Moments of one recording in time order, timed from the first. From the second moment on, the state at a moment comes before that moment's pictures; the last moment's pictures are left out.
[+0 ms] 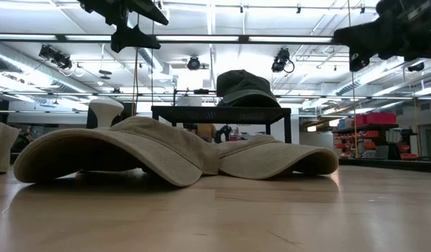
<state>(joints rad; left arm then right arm) 0.11 0.93 0.82 -0.29 -0.17 -0.46 -0.03 0.34 0.13 0.28 -0.08 0.01</state>
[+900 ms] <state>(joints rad) 0.11 0.93 0.82 -0.29 -0.17 -0.46 -0.03 0.05 0.02 0.07 -0.14 0.04</state>
